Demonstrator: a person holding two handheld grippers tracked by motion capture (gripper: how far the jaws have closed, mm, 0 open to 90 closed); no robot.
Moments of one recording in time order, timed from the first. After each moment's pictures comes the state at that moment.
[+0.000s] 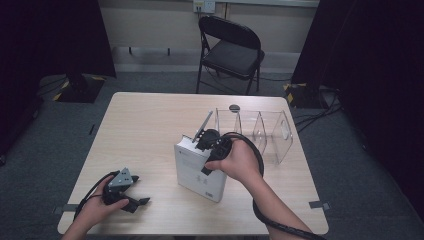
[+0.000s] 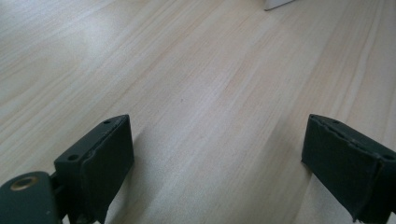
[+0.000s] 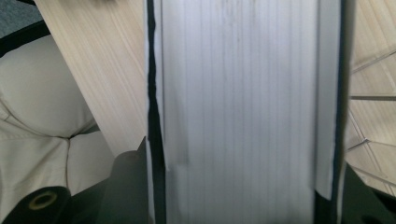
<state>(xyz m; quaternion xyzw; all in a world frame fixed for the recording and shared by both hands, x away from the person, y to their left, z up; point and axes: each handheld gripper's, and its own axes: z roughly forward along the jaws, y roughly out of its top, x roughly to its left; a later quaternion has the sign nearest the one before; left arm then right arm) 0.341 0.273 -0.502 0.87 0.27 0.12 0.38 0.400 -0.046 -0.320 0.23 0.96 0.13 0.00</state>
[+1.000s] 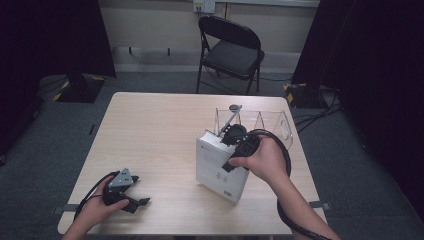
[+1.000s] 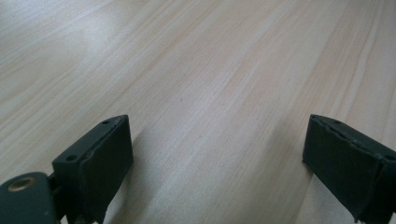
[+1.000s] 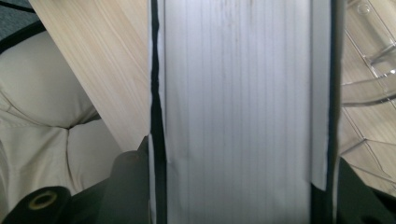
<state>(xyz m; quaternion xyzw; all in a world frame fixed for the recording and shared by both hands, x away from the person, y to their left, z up) 0.340 0.273 -0.502 0.87 0.28 0.12 0.38 0.393 -0.102 -0.295 0.28 0.95 0.14 0.01</state>
